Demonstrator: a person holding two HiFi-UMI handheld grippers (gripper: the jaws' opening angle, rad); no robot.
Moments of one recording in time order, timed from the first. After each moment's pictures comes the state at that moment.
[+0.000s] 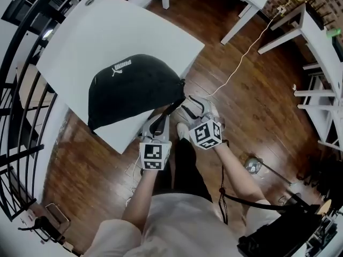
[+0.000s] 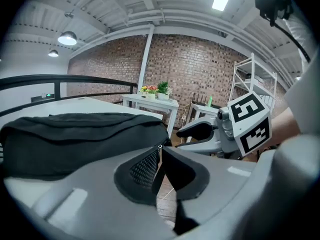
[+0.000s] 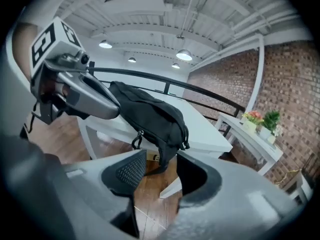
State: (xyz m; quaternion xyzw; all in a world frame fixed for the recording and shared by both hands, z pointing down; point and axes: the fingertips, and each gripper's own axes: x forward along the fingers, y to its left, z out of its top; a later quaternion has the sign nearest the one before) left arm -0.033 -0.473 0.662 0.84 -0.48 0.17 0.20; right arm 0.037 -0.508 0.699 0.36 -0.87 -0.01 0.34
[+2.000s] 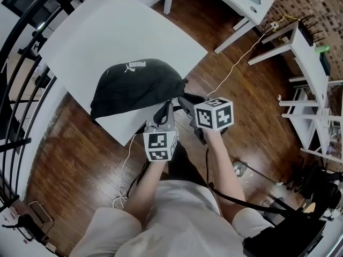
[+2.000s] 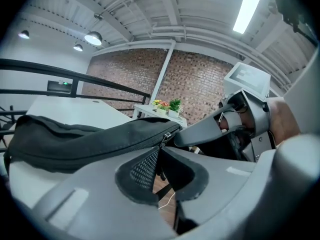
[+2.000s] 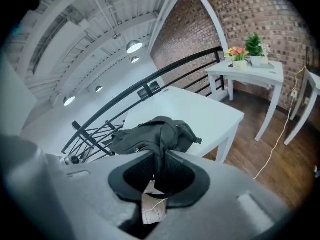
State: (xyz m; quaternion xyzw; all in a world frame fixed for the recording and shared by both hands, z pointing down) left arm -0.049 -0.501 0.575 0.81 -0.53 0.06 0.26; right arm -0.013 -0.527 0.575 0.36 -0.82 0.38 0.25
